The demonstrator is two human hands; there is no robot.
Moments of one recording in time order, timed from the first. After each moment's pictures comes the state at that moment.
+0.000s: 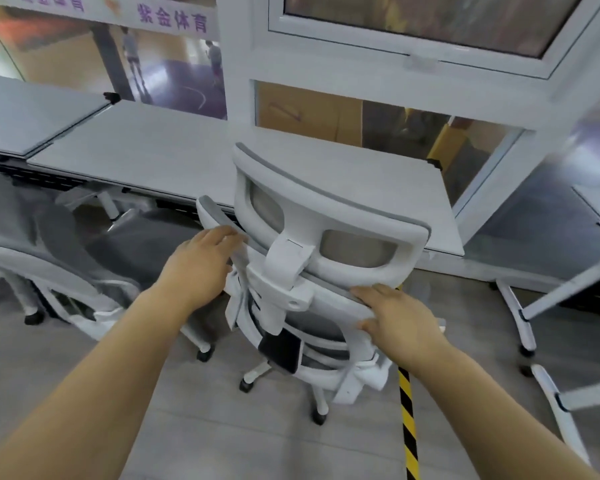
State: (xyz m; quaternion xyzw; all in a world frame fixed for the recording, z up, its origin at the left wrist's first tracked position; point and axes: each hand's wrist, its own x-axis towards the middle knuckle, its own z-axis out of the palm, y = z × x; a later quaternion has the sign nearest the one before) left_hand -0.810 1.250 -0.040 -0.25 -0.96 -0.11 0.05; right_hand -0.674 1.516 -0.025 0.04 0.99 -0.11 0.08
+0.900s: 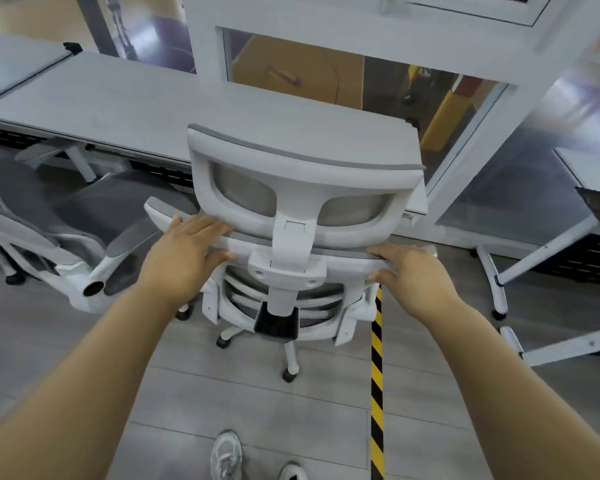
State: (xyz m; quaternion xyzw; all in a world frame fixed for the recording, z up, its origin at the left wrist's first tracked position) left_hand -0.713 1.335 -0.052 -0.24 -0.94 -0.21 0.08; right_hand -0.618 1.641 -0.034 0.11 0.97 -0.22 0.03
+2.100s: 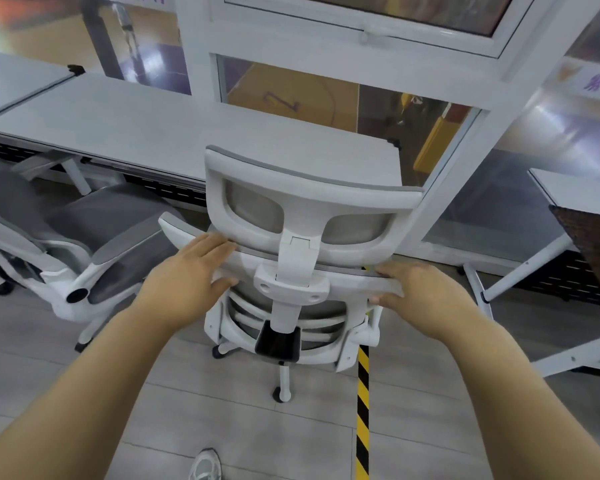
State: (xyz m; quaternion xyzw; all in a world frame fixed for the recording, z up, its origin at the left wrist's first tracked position) left_hand -0.658 1.374 -0.036 -0.25 -0.95 -0.17 0.04; right_hand -0.564 1.674 0.011 0.10 0.98 -0.11 0.11
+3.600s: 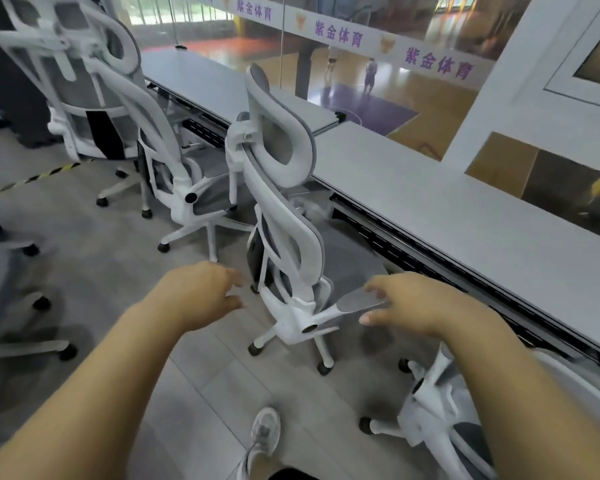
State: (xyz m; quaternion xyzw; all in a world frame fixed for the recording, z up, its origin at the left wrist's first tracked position) left_hand -0.745 0.869 -0.016 0.03 -0.99 -0.05 -0.15; right_hand -0.813 1.144 0.015 -0.20 0.95 -0.02 0.24
